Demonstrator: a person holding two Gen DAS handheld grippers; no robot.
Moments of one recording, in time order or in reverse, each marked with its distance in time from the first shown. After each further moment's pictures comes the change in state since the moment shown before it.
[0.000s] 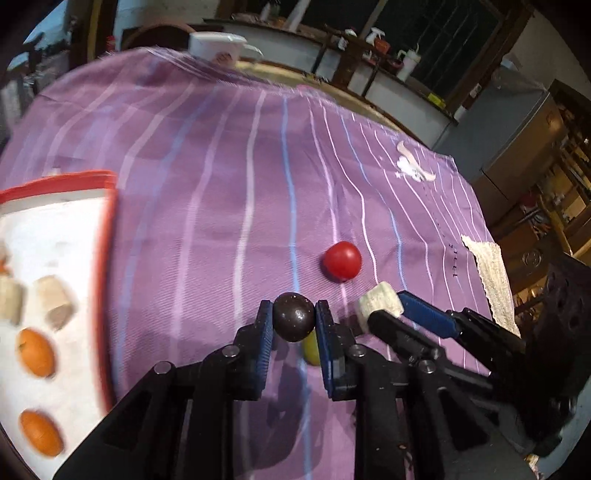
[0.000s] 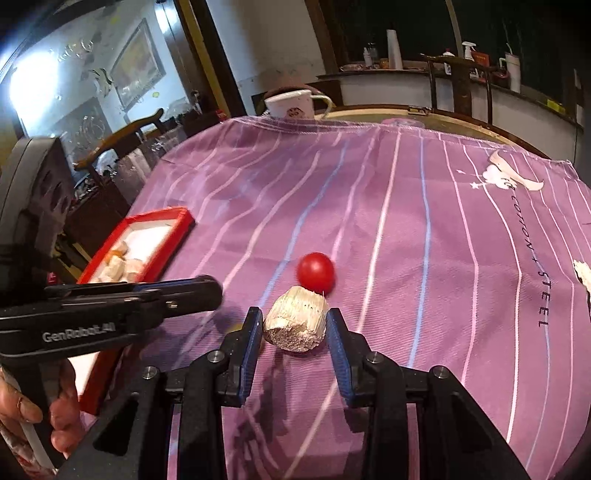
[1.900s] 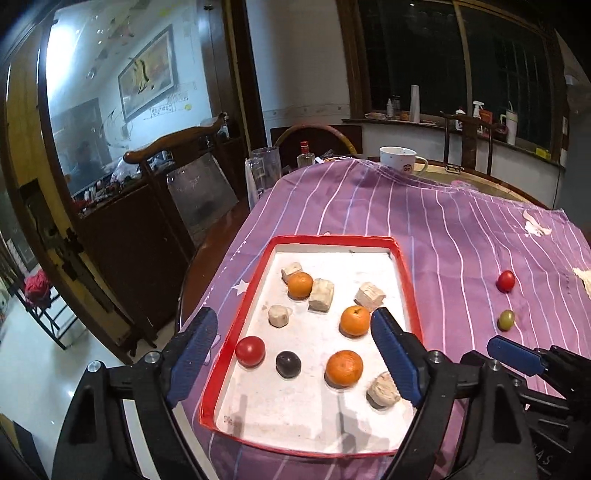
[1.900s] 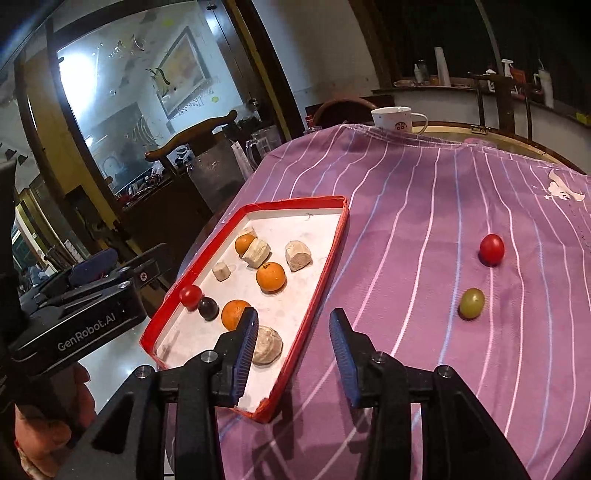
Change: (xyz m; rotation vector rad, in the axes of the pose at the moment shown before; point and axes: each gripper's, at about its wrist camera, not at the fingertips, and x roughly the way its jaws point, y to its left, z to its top) left arm -0.177 0.080 -0.086 -0.002 -0.391 0.633; right arm -0.028 0.167 -0.040 -0.029 -0.061 0.138
